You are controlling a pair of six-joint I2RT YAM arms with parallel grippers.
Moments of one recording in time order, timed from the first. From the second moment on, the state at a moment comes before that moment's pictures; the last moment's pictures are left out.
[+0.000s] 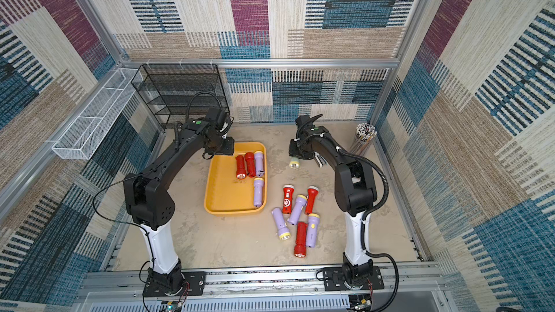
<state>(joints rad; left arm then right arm) -0.34 1.96 1.90 -1.07 -0.04 -0.24 0.33 2.05 1.76 -0.82 -0.16 0.46</state>
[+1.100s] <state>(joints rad) -0.31 1.68 1.57 -1.05 -0.07 -0.25 0.78 2.06 1.69 -0.82 -0.24 0.57</state>
